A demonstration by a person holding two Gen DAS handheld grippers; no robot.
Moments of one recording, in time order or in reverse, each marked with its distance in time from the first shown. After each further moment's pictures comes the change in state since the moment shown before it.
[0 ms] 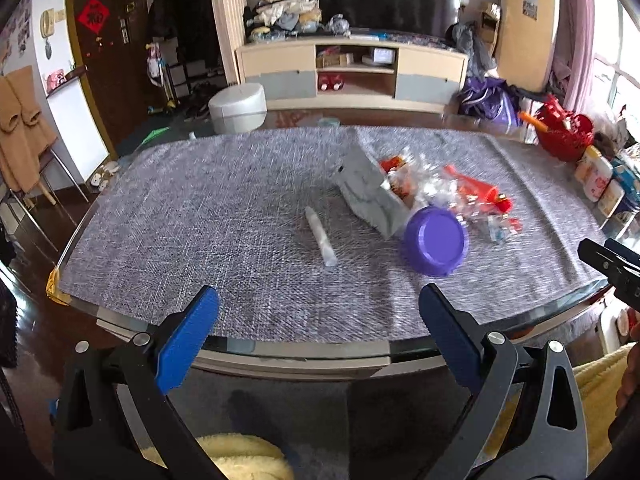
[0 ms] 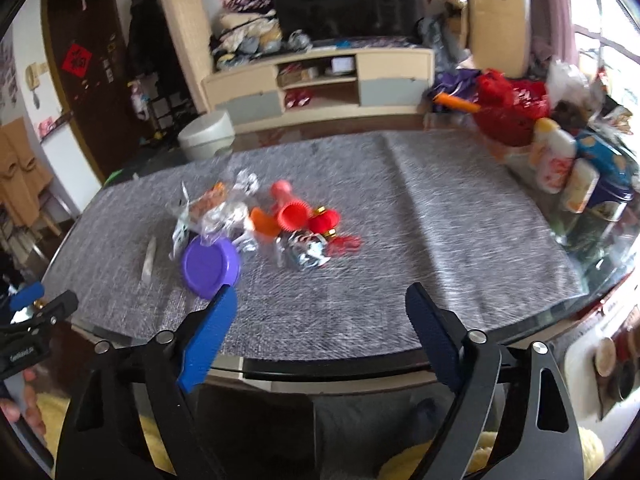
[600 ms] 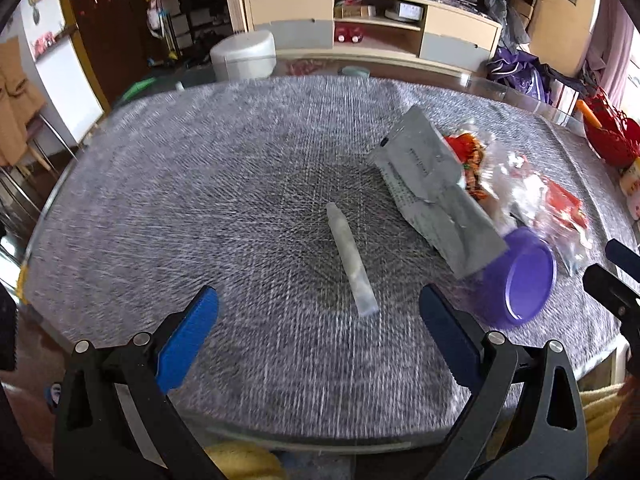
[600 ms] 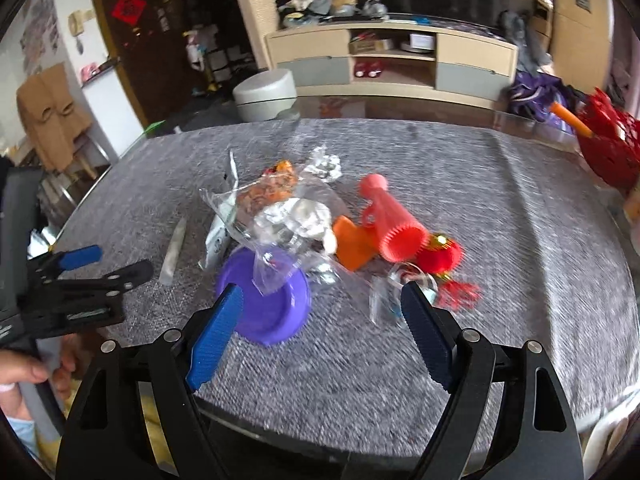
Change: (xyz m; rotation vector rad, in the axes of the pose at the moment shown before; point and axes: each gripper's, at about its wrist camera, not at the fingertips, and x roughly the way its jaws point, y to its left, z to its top) left arm 0.118 0.019 0.035 -0.064 0.184 0.001; right arm 0.081 0.058 0.039 -0.189 0.106 0.144
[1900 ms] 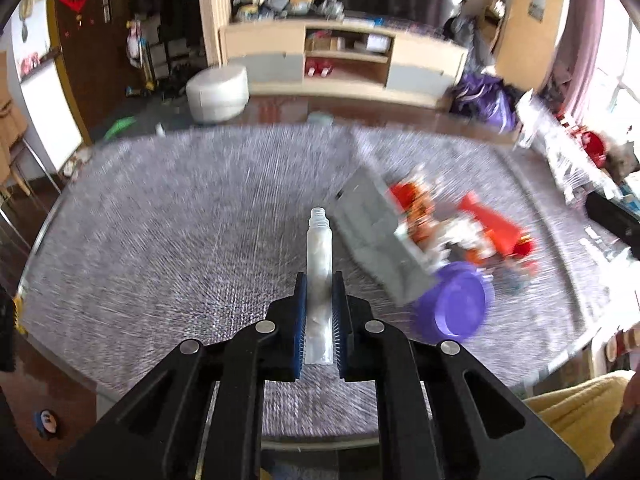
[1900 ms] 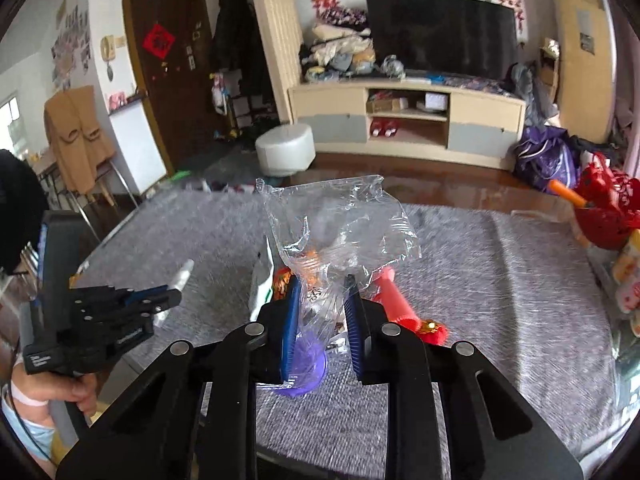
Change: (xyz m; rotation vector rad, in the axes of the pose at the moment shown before) left arm -0.073 -0.018 0.003 0.046 -0.148 -0.099; right arm -0.079 0.008 0.031 -0.032 -0.210 0.030
